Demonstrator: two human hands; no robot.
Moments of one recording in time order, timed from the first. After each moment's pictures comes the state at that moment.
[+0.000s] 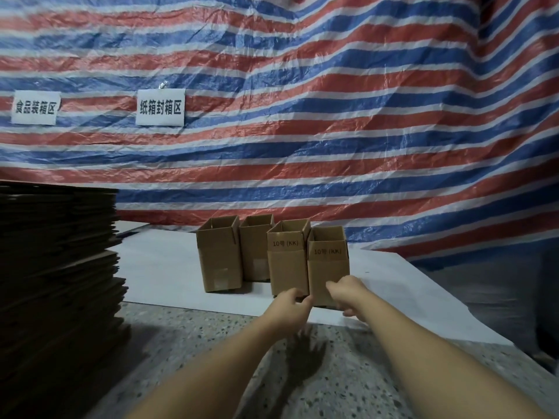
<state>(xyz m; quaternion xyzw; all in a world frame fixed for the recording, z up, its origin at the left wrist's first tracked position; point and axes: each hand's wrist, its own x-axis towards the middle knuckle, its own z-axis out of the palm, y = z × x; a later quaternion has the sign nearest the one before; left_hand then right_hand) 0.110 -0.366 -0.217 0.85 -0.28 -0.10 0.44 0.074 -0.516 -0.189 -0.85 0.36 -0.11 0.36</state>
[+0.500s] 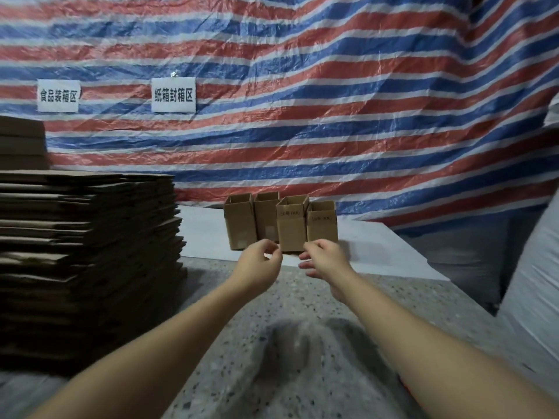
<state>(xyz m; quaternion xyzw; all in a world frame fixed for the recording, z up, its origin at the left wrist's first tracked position) -0.038 -0.210 -0.155 0.83 -0.27 0.08 0.48 -0.089 -0.353 -0.146 -0.76 0.20 -0.22 0.57</state>
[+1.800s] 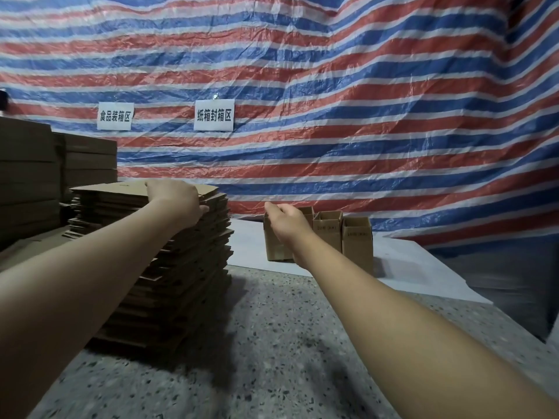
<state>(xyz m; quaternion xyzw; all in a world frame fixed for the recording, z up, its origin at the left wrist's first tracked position) 0.009 -0.001 -0.013 0.96 -0.05 0.23 -0.14 -0.067 -0.191 -0.057 -0.80 0.04 -0.20 0.56</state>
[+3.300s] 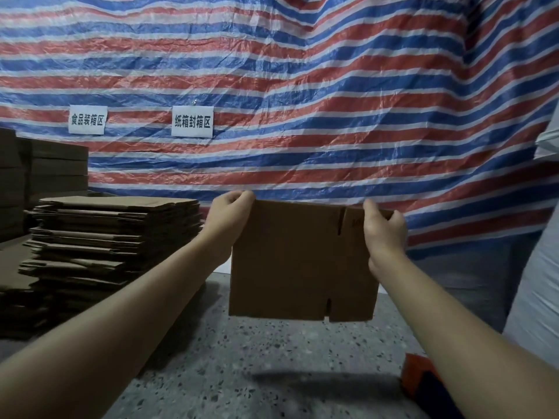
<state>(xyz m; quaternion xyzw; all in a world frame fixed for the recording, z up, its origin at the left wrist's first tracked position) -0.089 -0.102 -0.030 0.68 -0.26 0.10 0.68 -0.178 -0.321 -0.040 -0.61 0.24 -0.50 0.56</state>
